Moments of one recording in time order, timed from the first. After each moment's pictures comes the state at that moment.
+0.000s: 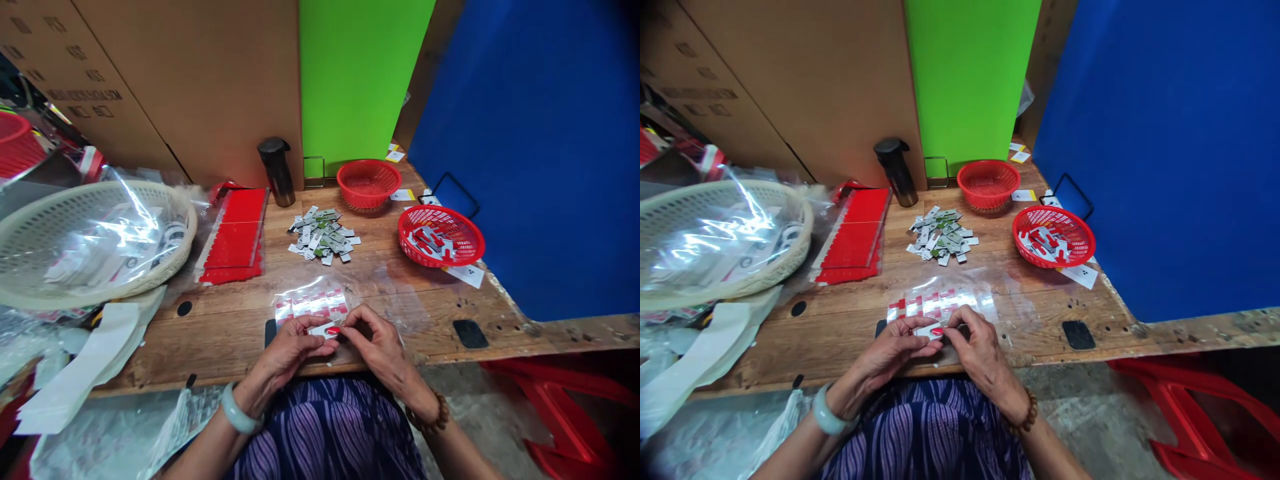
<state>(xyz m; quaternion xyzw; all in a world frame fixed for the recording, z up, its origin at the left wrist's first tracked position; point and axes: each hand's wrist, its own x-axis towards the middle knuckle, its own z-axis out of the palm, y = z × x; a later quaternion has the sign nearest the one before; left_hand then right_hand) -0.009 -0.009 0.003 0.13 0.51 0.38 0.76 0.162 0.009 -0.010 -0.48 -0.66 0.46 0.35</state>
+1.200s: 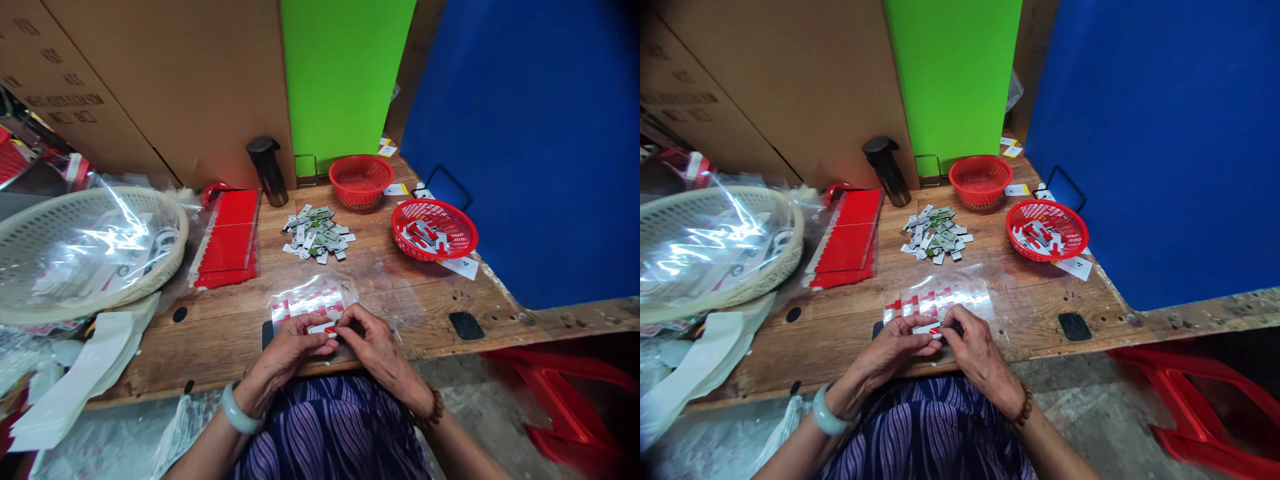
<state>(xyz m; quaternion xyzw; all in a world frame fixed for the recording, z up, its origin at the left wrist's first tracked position) -0.005 -0.004 0.000 0.16 0.52 0.36 0.76 0.163 0.008 -0.014 -0.48 -0.67 0.46 0.34</state>
